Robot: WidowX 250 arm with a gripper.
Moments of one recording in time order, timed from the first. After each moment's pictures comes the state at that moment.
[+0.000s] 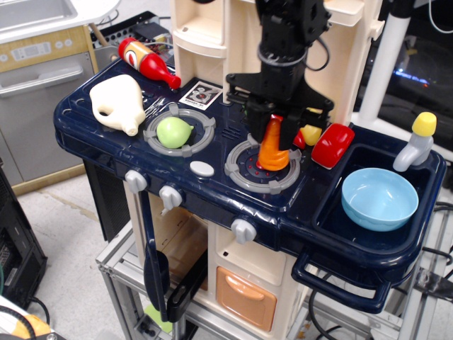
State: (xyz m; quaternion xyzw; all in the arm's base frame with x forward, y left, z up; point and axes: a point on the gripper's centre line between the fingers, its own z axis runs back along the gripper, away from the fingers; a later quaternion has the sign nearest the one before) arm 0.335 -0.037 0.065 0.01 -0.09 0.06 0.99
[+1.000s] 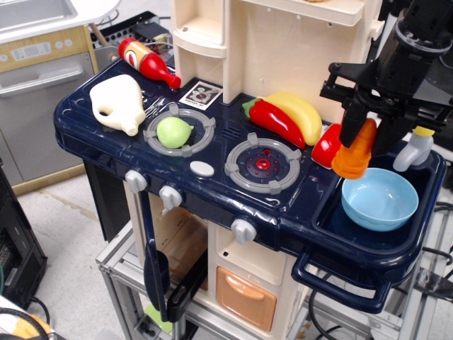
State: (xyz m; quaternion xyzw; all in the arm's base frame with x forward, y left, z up) arm 0.330 -0.117 0.098 0.09 -0.04 0.13 0.99
